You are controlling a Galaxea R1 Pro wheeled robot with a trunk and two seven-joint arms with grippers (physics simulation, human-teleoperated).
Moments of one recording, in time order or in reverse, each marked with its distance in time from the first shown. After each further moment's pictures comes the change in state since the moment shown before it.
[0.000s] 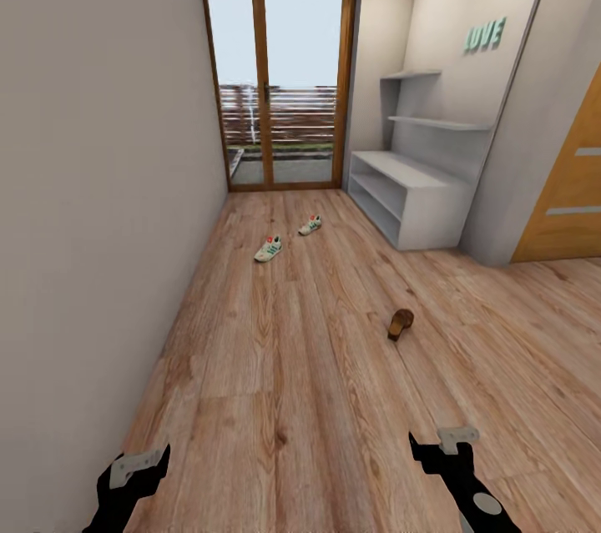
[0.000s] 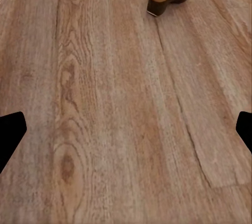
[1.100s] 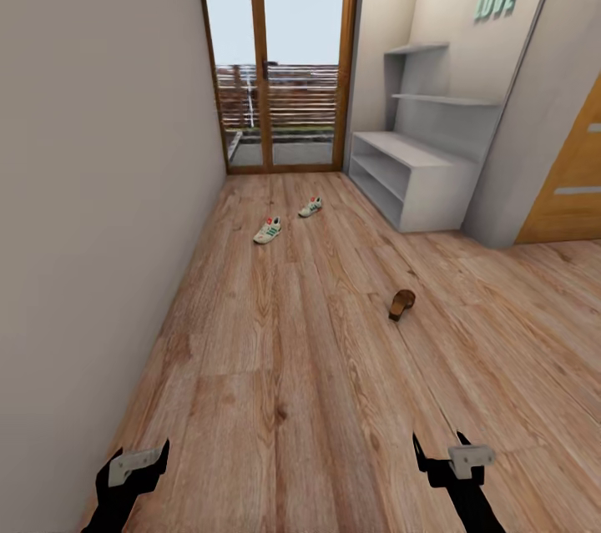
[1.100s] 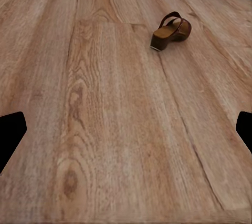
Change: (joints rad) left arm 0.001 0.001 -0.002 -0.001 0.002 -0.054 0.001; right arm 0.160 -0.002 -0.006 -0.133 -0.003 -0.310 0.000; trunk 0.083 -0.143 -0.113
